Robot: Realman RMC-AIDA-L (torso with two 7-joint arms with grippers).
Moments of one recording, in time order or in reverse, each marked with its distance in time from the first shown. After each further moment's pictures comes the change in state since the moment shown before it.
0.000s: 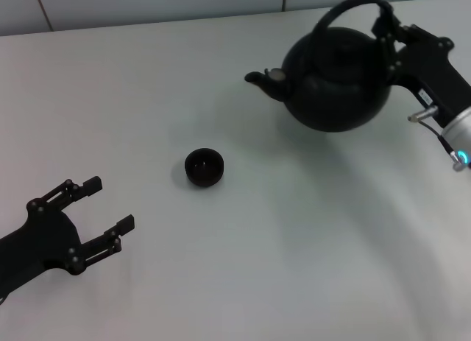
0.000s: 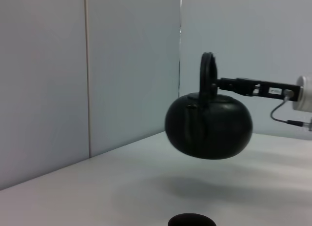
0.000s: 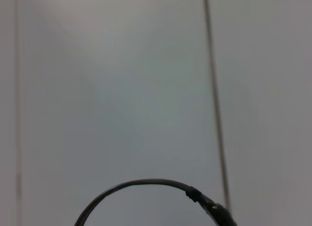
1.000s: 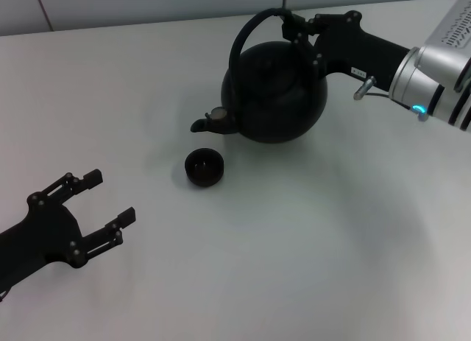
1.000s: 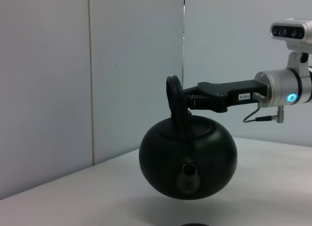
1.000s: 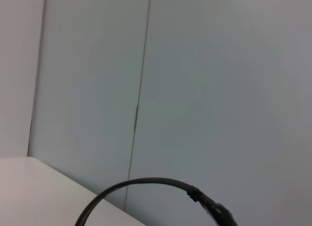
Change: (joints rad) left arm -0.011 -0.001 -0.009 -0.012 -0.014 0.001 0.007; right arm 0.192 0.001 -0.112 -0.240 -0.353 0.142 0.258
